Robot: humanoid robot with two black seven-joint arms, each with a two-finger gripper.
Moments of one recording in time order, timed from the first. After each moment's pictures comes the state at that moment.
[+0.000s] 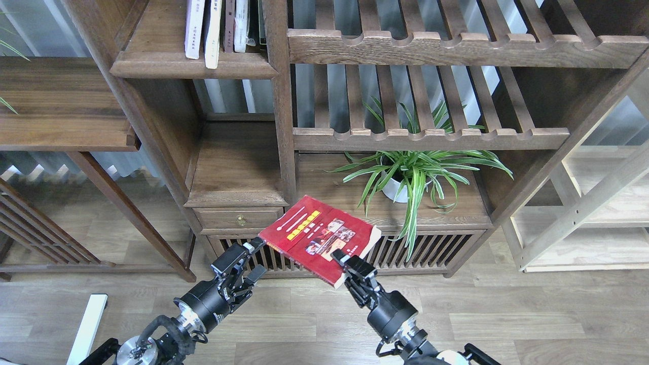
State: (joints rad) left arm -0.08 0.00 -1.03 -0.88 -0.37 -0.49 0.45; right arm -0.03 0.02 0.87 1.00 0.20 0.58 -0.06
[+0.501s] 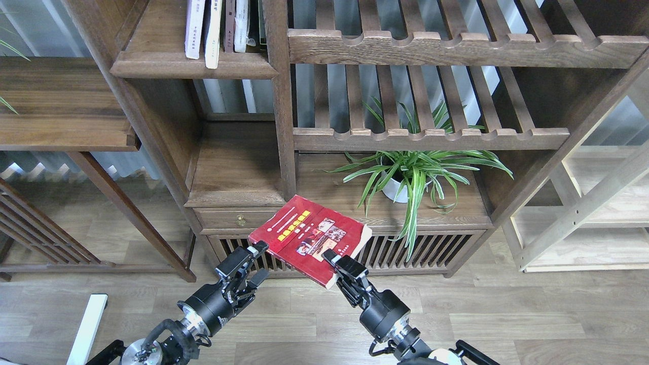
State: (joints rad) left arm -0.10 0.00 -0.99 -0.88 -0.38 -0.49 0.40; right arm 0.00 0.01 0.80 1.00 0.21 0.58 -0.02
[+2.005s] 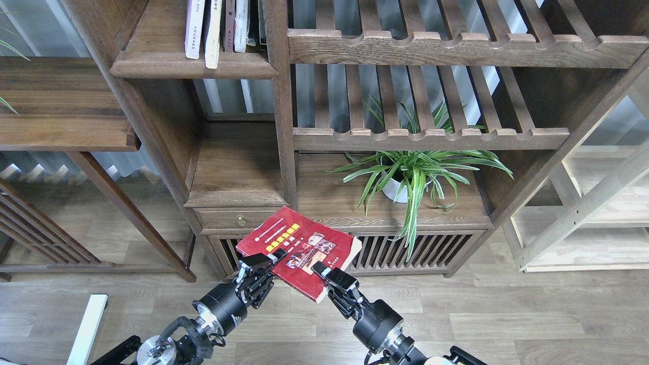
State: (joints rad) left arm -0.14 0.00 -0.82 -0.85 -0.53 -0.49 0.37; right arm 0.00 0.01 0.75 0.99 0.20 0.58 -0.02
